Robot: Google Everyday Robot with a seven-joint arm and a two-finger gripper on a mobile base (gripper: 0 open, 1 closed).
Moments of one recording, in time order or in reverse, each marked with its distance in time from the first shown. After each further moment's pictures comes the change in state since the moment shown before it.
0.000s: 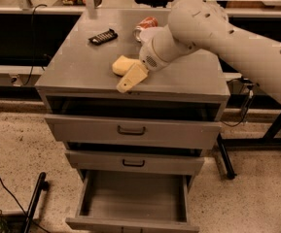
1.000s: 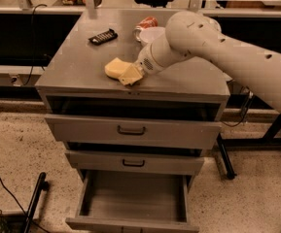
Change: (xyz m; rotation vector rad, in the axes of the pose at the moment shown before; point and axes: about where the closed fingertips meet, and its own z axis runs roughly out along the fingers) arm 0.011 -0.018 0.033 0.019 -0.032 0.136
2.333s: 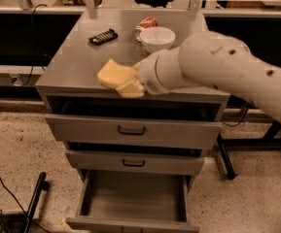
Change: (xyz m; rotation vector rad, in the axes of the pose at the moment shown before) arm -0.006 0.087 -0.084 0.082 -0.145 -0.167
